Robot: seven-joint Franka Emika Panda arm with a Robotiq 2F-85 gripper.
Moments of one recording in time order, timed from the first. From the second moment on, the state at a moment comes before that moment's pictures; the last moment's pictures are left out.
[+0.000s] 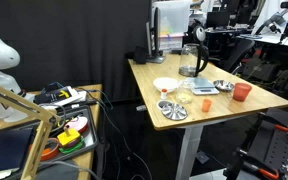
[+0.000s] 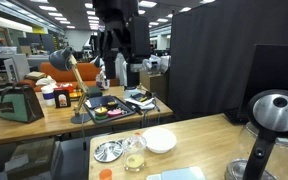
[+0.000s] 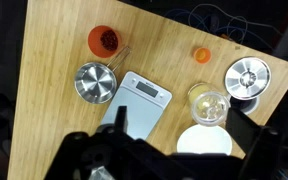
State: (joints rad) arm -0.14 -0.46 -0.14 -2.40 -0.14 1.94 -0.04
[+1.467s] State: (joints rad) arm -0.04 -0.37 -0.07 -2.40 -0.05 2.05 0.01
